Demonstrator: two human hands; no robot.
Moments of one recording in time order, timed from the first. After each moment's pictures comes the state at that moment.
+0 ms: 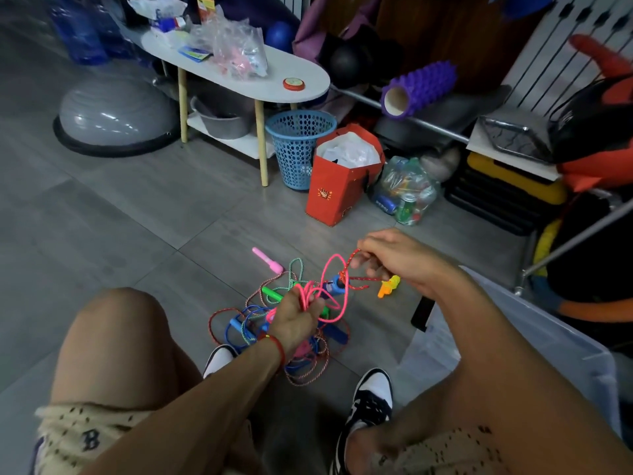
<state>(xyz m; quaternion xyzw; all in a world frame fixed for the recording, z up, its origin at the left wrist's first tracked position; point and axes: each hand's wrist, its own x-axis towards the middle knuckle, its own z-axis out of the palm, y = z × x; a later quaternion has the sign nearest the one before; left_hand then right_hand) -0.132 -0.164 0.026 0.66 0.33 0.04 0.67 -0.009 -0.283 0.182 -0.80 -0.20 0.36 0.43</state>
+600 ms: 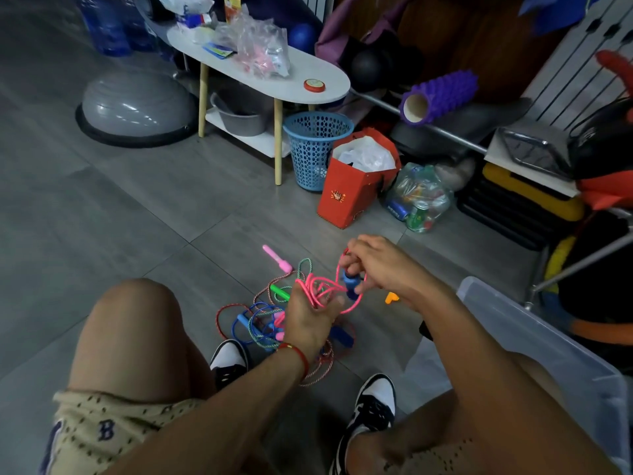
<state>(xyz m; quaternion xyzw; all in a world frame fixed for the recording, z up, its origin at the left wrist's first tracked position) -0.140 -0.182 0.049 0.62 0.33 0.20 0.69 -0.031 -0.249 0.166 -0.84 -0.20 0.32 0.39</state>
